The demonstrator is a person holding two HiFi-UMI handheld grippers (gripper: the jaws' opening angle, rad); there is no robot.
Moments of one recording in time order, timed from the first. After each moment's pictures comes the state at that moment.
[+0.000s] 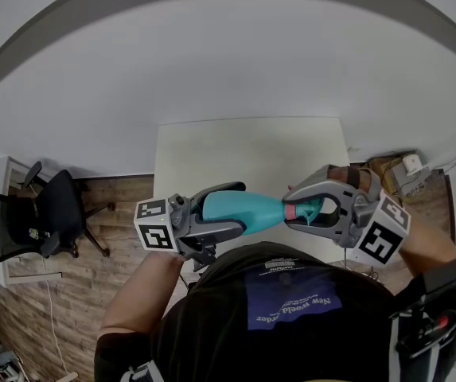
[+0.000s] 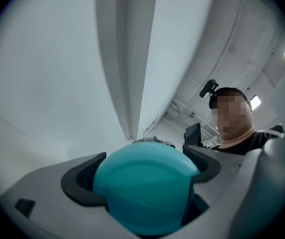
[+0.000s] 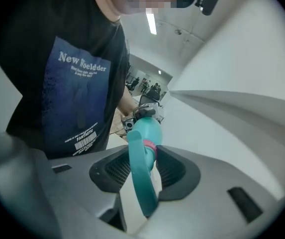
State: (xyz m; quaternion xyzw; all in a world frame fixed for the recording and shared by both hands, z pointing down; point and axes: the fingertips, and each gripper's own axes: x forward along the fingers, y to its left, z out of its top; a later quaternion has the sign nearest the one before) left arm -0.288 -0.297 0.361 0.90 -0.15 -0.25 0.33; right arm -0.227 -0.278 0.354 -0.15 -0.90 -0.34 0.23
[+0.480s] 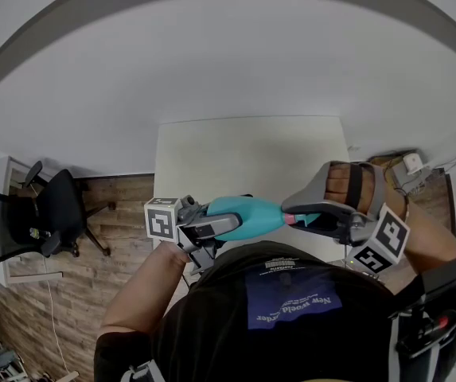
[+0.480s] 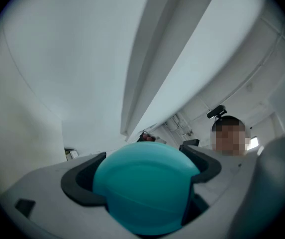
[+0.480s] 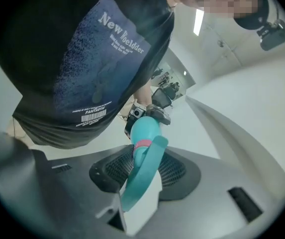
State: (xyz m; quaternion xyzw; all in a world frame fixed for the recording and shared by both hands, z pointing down) left arm -0.281 -0.295 0.387 0.83 -0.07 -0.29 0.48; right arm -0.221 -0.269 0.367 -0.17 -0.79 -0.54 0.24
